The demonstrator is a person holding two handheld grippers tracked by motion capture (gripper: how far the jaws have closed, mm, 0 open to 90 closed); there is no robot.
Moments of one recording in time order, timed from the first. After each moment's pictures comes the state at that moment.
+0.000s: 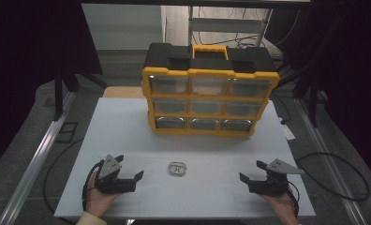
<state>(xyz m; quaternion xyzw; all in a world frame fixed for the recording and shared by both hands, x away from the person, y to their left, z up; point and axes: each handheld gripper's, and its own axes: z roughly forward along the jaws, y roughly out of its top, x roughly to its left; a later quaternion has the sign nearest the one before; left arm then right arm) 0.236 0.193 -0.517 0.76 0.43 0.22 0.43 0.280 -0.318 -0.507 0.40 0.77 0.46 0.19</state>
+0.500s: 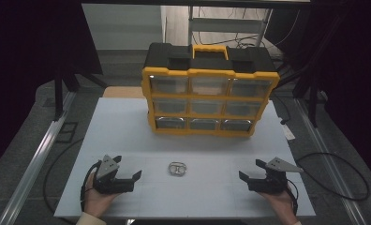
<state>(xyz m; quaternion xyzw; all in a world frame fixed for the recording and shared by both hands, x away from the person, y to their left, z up) 0.234 0.196 -0.517 0.76 0.44 0.22 0.43 0.285 -0.317 -0.508 0.40 0.77 0.46 0.18</state>
